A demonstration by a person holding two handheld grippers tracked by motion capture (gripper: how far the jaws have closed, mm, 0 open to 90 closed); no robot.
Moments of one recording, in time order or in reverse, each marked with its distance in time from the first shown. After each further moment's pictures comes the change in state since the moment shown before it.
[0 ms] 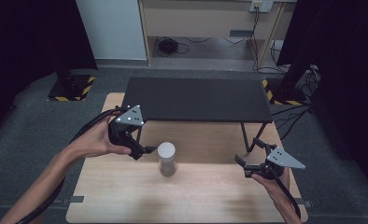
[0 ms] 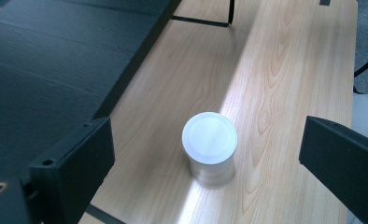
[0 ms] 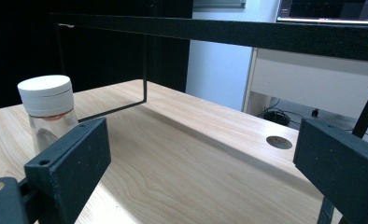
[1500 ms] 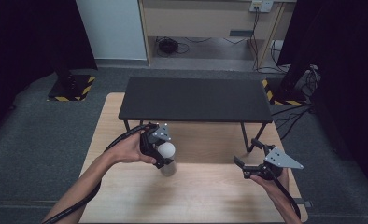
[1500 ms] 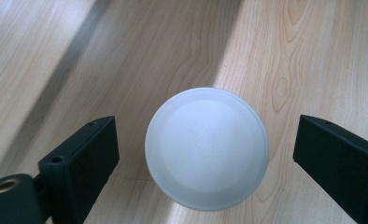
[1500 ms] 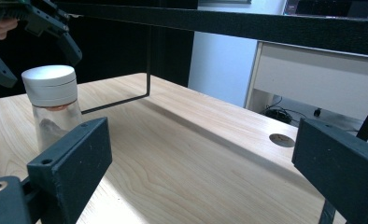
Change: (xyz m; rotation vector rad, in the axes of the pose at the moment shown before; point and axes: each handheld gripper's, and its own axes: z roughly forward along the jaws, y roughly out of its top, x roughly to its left) left arm 0.004 -0.003 0.108 0.165 -0.062 0.016; right arm 0.001 0.002 0.002 0.023 0.014 -0.029
